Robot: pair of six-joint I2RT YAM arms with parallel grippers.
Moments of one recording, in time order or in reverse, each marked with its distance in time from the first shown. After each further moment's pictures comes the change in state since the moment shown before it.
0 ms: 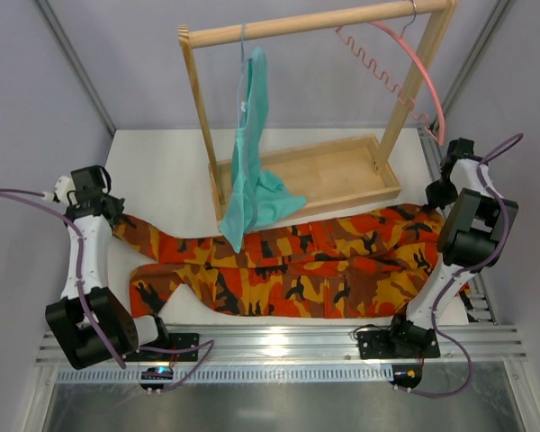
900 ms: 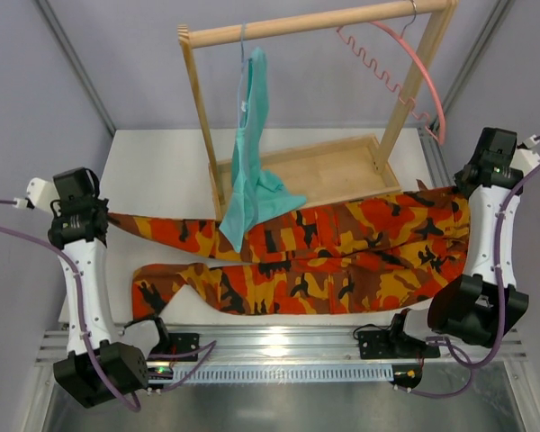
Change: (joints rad) left arm 0.002 -0.220 0.096 -0.163 -0.151 -0.009; right arm -0.007 -0.601 -0.092 -0.058 0.092 -0.119
